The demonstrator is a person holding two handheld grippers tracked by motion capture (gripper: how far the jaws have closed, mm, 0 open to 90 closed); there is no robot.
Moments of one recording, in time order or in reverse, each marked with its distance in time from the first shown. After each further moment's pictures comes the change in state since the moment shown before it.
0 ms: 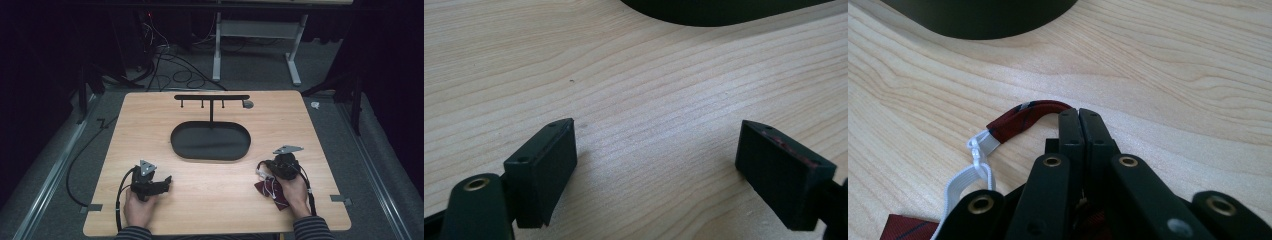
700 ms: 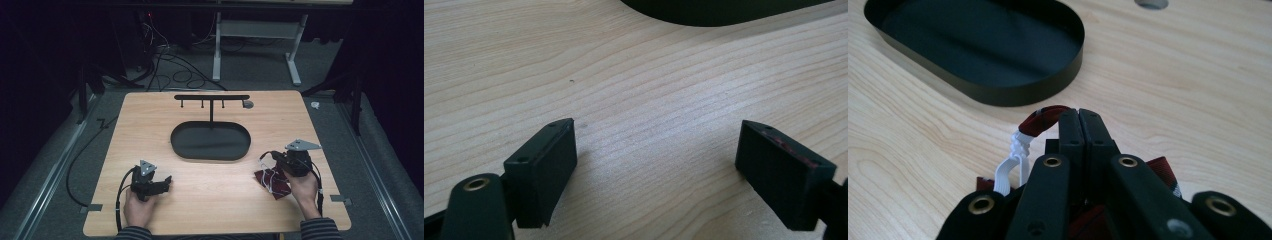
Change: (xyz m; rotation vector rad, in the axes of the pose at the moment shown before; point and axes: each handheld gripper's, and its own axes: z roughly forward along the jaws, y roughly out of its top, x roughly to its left) left arm 0.000 0.000 0.000 -0.001 0.000 -0.001; right arm 0.000 0.018 -0.056 -0.187 0.001 -0.016
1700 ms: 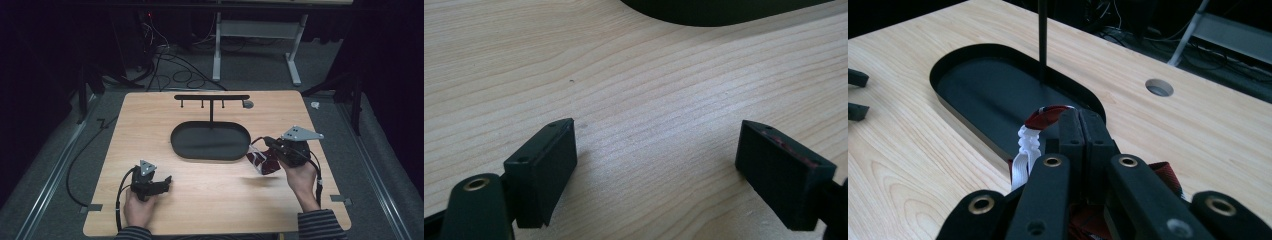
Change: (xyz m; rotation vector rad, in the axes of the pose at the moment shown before) left arm 0.000 0.000 0.000 0.000 0.000 0.000; right arm 0.027 0.056 -0.029 -0.134 0.040 -0.104
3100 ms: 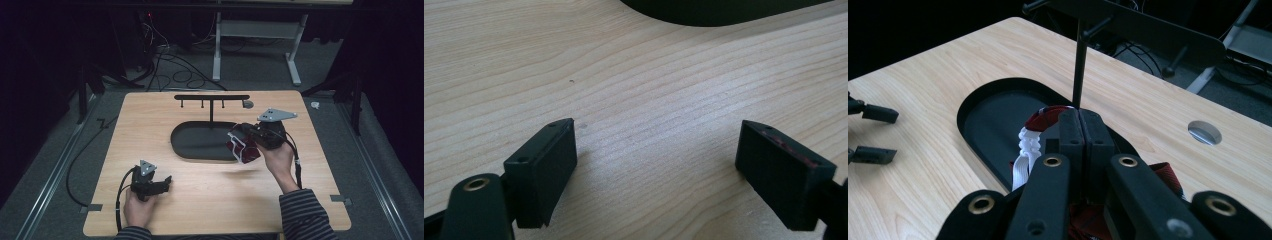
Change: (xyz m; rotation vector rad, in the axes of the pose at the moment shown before) left arm 0.000 0.000 0.000 0.001 -0.001 0.002; right arm 0.017 0.052 0.048 -0.013 0.094 -0.008
